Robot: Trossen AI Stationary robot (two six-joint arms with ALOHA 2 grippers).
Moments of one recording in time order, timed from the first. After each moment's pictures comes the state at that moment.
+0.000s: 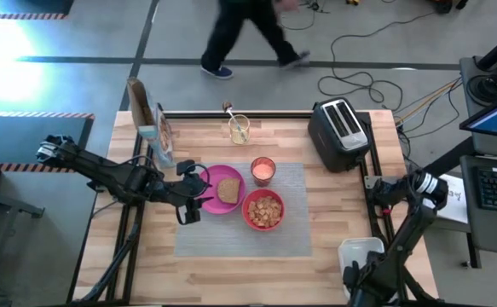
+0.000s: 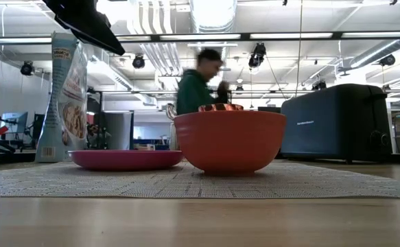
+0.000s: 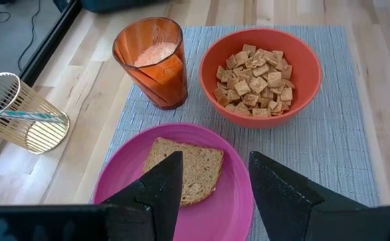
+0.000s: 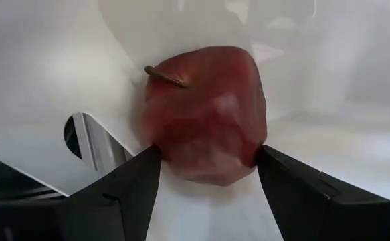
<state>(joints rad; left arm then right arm) -0.33 1.11 0.87 -0.54 -0.45 -0.27 1.08 1.83 1.20 -0.95 -0.46 1.41</state>
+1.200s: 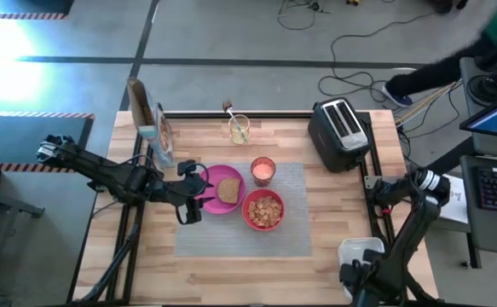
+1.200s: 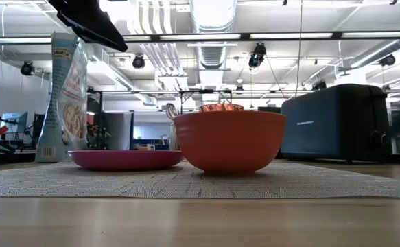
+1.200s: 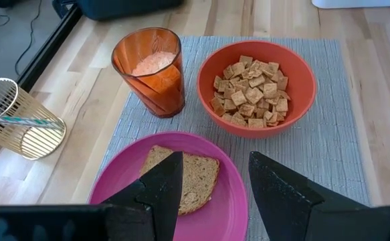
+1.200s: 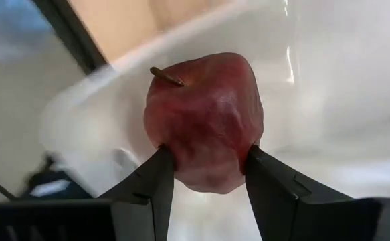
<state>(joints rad) -0.33 1.11 0.87 -0.51 -0.45 -0.28 1.07 1.75 1.27 -1.01 -0.30 1.45</state>
